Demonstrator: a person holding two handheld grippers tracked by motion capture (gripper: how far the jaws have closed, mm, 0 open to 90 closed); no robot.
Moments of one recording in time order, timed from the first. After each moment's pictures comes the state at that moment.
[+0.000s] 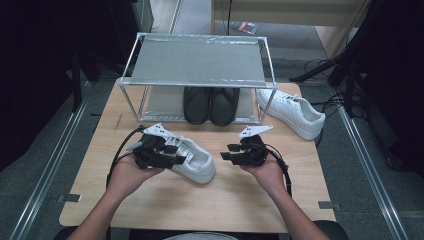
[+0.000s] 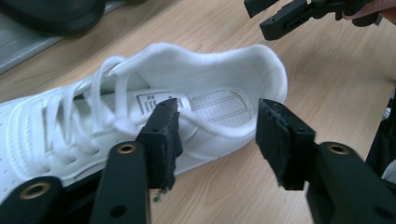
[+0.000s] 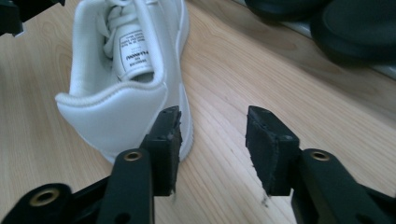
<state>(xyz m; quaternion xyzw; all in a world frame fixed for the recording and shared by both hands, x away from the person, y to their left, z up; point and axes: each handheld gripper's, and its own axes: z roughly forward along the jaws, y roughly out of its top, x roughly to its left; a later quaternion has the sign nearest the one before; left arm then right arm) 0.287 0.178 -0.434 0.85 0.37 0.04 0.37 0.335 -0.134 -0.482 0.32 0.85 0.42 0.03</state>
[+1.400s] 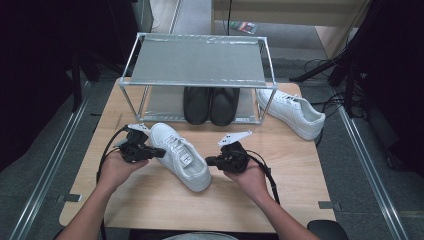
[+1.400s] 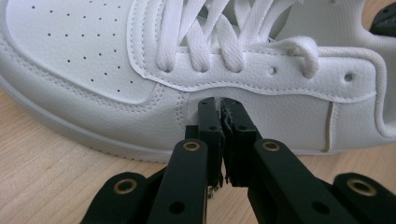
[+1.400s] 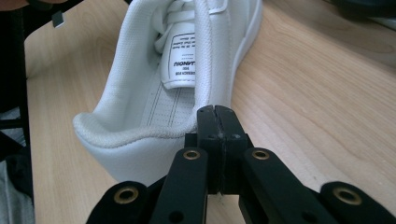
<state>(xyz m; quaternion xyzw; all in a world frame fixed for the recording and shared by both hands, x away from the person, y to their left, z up) 0.327 0.234 -0.489 0.83 0.43 -0.01 0.35 0.314 -0.088 -0.489 0.29 0.86 0.42 -0.01</state>
